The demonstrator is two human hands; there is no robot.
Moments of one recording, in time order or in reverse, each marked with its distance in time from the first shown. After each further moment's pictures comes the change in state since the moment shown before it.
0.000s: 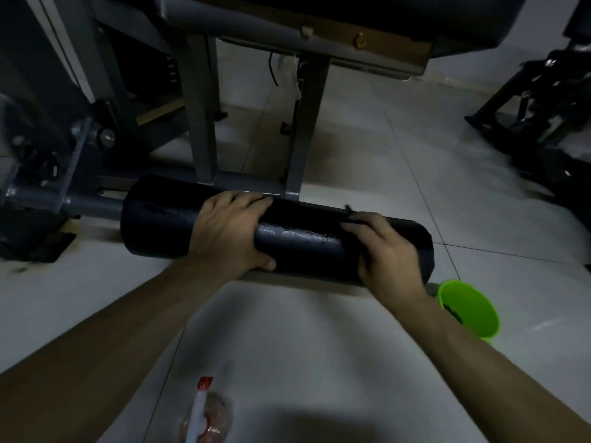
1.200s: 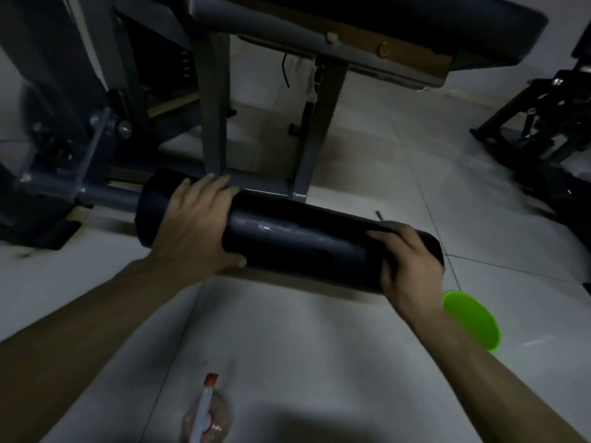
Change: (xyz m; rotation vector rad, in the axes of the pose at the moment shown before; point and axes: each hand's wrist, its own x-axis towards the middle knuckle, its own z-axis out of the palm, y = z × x) left_hand -0.028 -0.066 -0.001 0.057 0.140 0.007; right_hand -0.008 -0.002 -0.011 0.012 0.019 0.120
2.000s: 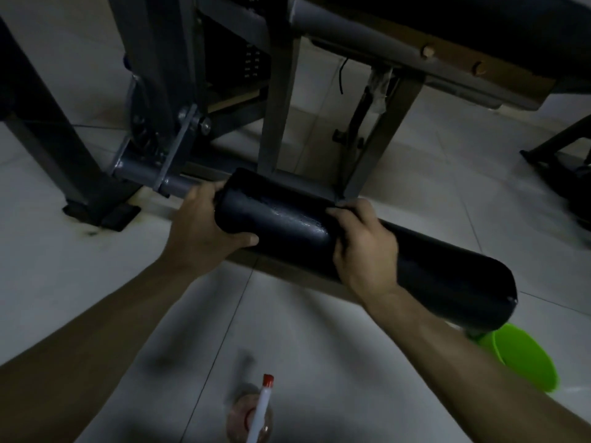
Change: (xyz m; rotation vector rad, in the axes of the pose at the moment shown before) left_hand -0.038 -0.091 0.001 -0.665 0.118 -0.495; right_hand 0.062 -0.146 0.083 0.036 -0.022 -0.169
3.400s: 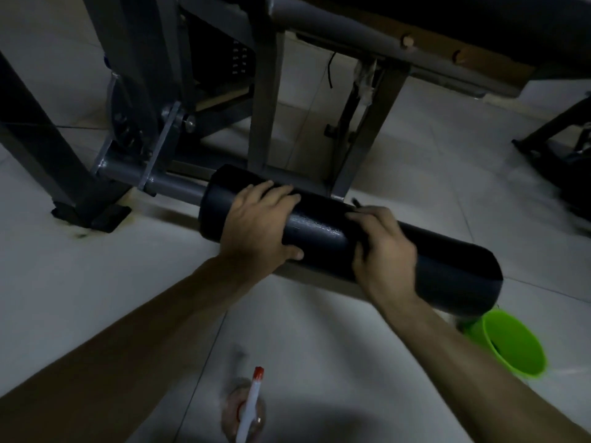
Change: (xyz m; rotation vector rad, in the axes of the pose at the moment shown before) left_hand -0.015 0.080 0.059 0.521 -0.153 0.394; right_hand -0.030 0.032 -0.026 0.057 -0.007 0.111
